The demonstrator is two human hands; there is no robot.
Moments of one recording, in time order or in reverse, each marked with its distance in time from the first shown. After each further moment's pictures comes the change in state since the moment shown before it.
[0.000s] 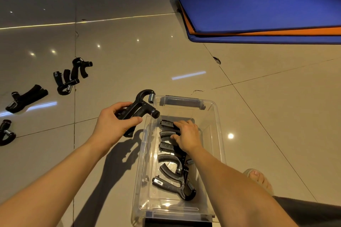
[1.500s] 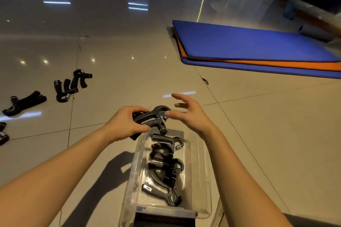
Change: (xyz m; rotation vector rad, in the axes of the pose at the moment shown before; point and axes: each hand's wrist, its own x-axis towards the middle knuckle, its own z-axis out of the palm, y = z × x) left_hand 0.003 0.036 0.003 0.230 -0.352 0.207; right_hand -0.035 -0.070 -0.192 0.790 -0.022 -0.055
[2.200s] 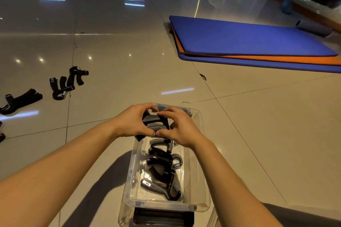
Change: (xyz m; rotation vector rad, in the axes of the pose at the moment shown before) left_hand 0.016 0.005 0.015 0.211 -0.178 0.117; right_hand -0.020 0.034 0.027 -0.566 -0.095 -0.227
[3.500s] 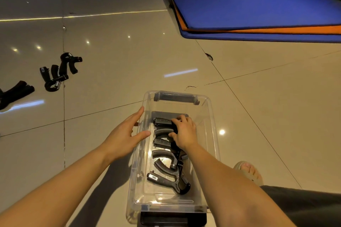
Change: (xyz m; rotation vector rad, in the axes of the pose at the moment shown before) left_hand -0.026 -0.063 0.055 -0.093 0.123 -0.172; right_hand 0.017 0.112 0.129 -0.259 -0.009 0.386
